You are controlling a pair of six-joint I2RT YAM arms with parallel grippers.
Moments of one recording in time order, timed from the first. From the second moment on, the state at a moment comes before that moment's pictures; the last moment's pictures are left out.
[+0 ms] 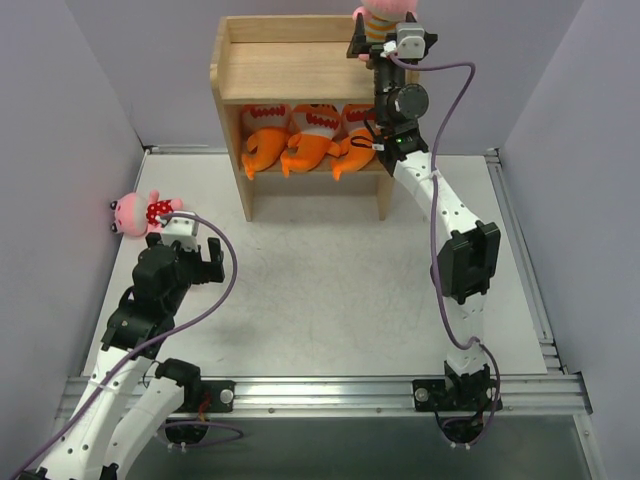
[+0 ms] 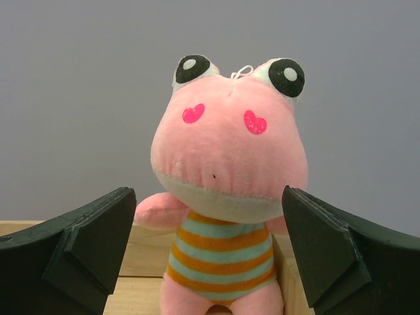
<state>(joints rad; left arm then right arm) -0.32 0.62 0.74 -0.47 -0.21 -0.09 0.42 2.11 2.13 0.75 0.28 -0.24</state>
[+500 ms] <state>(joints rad) -0.31 0.60 0.74 -0.47 -0.20 -0.09 0.43 1.97 1.95 0.78 0.29 -0.25</state>
